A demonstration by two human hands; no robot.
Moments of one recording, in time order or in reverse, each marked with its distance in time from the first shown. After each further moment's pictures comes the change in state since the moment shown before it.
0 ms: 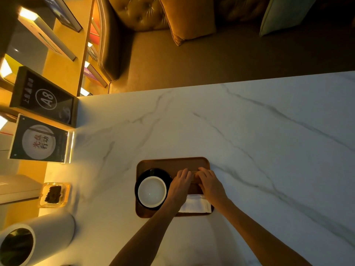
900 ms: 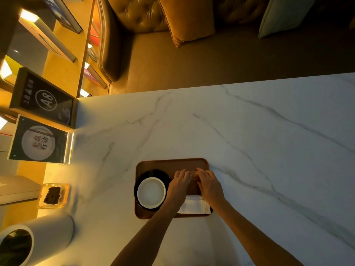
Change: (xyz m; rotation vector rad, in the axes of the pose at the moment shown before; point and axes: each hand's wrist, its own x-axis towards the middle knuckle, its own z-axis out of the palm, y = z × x) left_hand 0.002 0.000 -0.003 -0.050 0.012 -0.096; right_hand 0.001 -0.010 -0.005 0.047 0.043 0.081
